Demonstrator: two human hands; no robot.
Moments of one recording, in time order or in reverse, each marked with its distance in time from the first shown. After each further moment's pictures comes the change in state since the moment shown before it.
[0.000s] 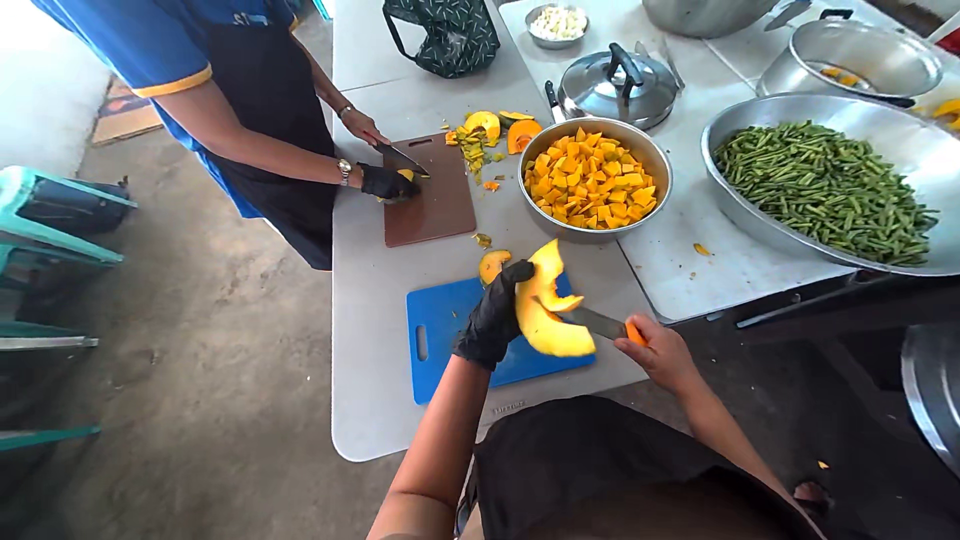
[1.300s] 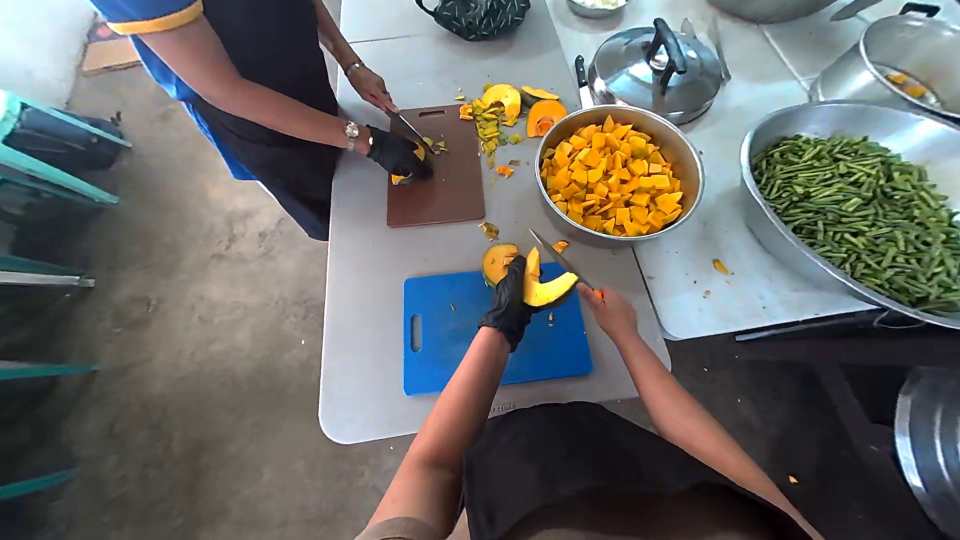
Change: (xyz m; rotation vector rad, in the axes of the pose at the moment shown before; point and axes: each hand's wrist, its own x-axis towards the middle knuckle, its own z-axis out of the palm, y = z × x) left_hand 0.066 -0.065 -0.016 0.024 0.510 -0.325; right_hand 0.127 0.007 0.049 -0.094 -0.247 0.479
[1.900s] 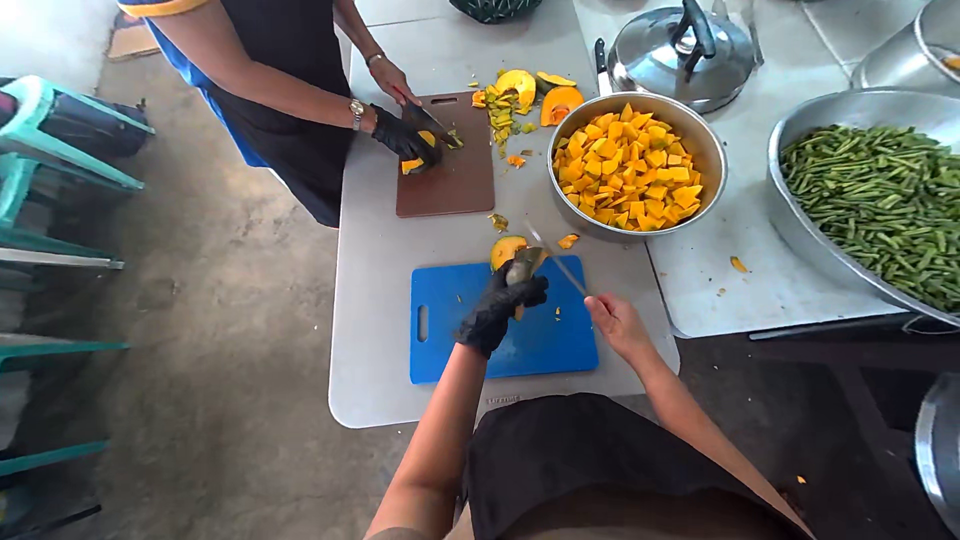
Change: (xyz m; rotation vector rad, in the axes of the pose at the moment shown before) left_hand -0.030 0.017 -0.035 0.067 -0.240 0.140; right_hand -0.049 -0.002 0.000 0.295 -0.054 -0.309
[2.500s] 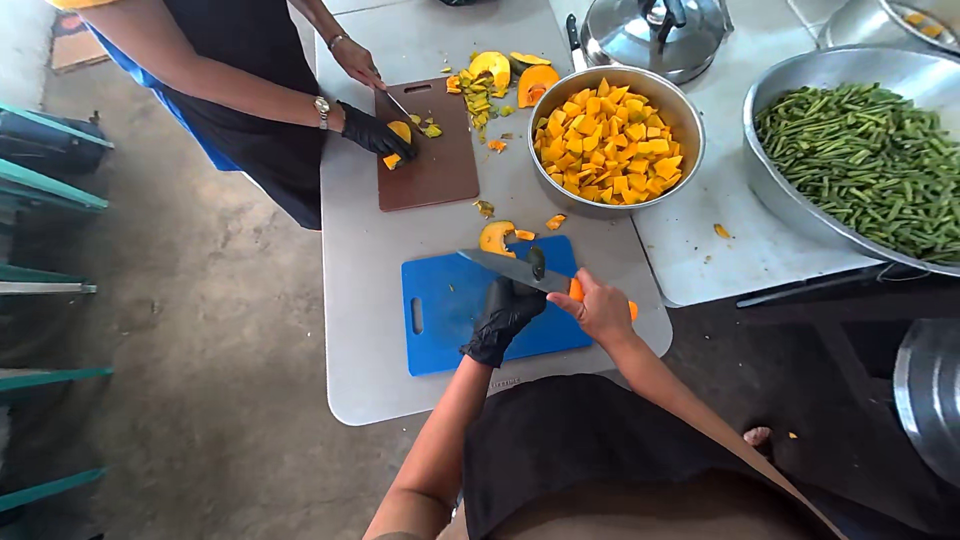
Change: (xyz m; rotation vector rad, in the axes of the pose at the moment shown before) left_hand -0.033 -0.021 0.018 0.336 0.077 0.161; right_hand -0.026 -0.032 0.021 -0.434 0.093 -0.085
